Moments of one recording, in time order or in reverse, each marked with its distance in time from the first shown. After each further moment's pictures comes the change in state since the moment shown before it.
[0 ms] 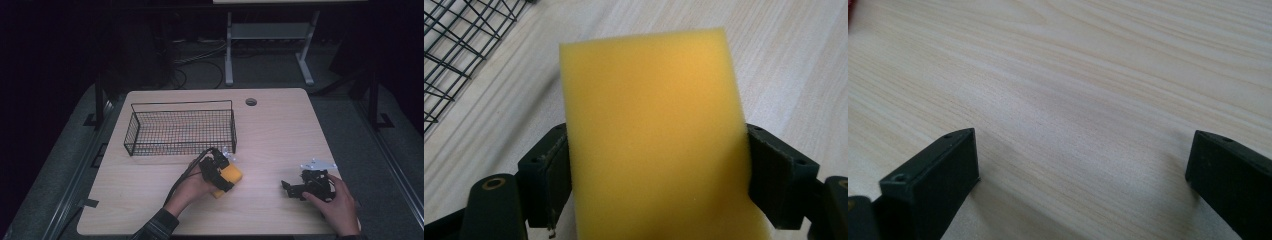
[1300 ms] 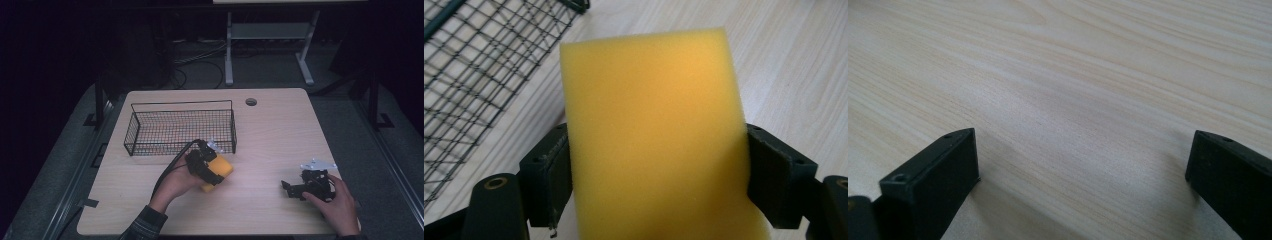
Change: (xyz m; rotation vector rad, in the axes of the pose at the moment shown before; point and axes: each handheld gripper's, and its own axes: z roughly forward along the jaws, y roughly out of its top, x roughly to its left) left arm 0.017 -0.008 -0.048 -0.033 -0.009 -0.017; right arm 0.000 0.000 0.000 -0.001 0.001 0.003
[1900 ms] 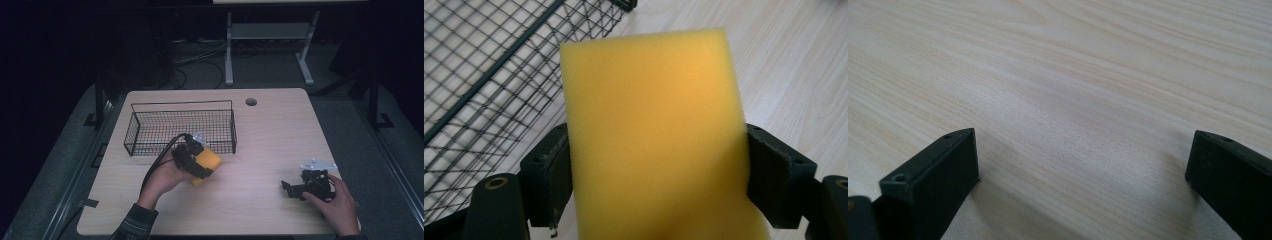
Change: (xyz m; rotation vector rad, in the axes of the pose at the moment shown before) left arm 0.021 -0.012 -0.032 -0.018 0.045 -0.040; right arm 0.000 0.000 0.000 0.001 0.001 0.000
